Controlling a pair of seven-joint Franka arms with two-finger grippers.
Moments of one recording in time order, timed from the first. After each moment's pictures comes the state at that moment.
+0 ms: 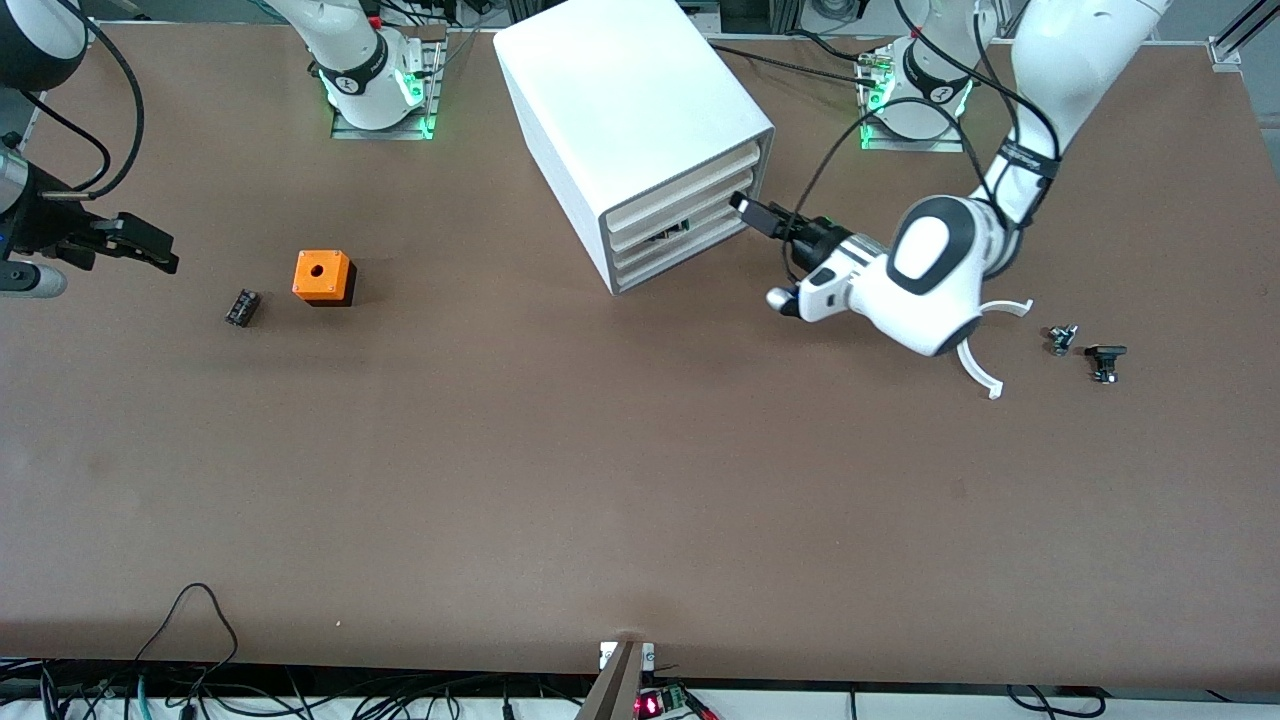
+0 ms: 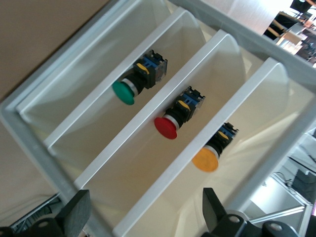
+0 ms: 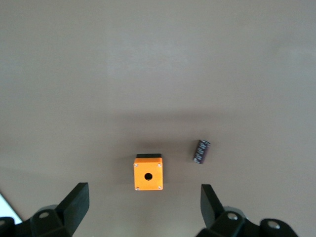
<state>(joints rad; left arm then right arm) 0.07 0.43 -0.48 -2.00 -0.85 1.63 0.11 -0.04 0.01 -0.01 -1.73 -0.01 1.70 -0.04</state>
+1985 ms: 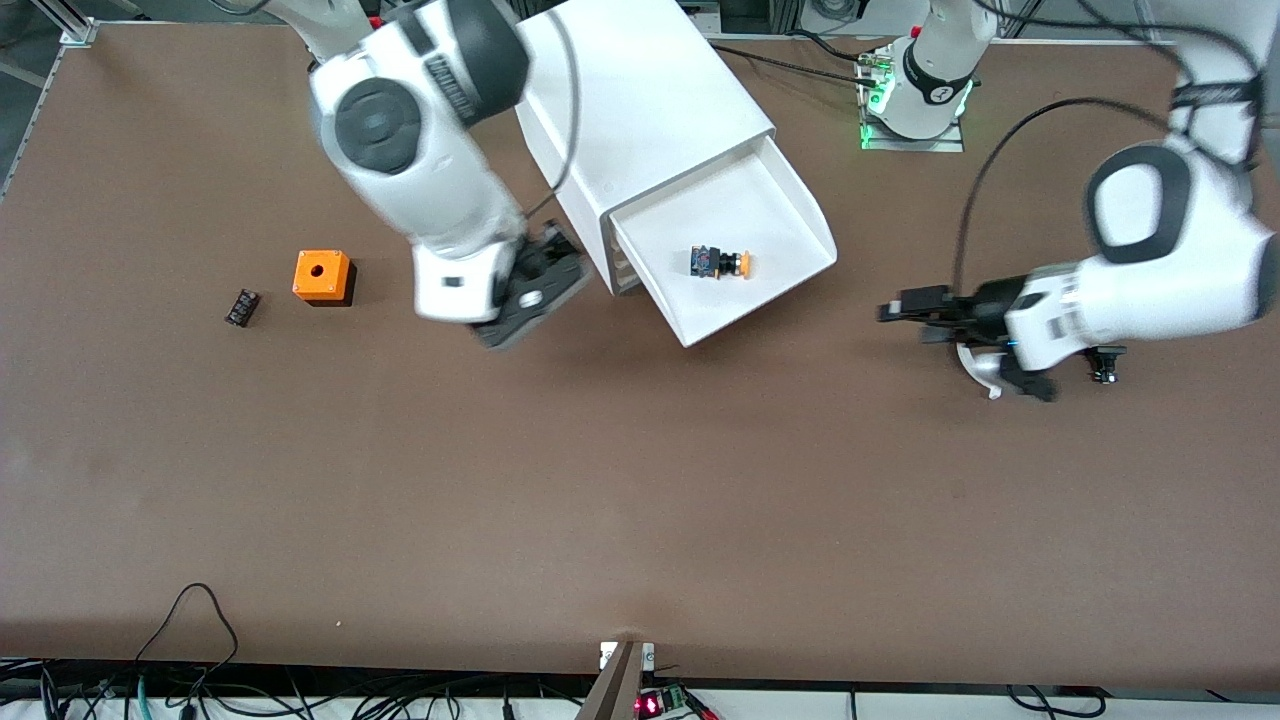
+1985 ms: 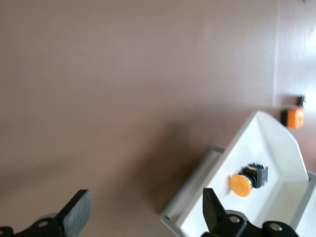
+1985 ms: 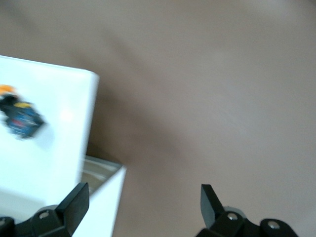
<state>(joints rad) 0.27 0.18 -0.31 -1.81 -0.53 1.86 0.28 0.61 0.48 0.06 -1.26 0.13 1.82 -0.13</state>
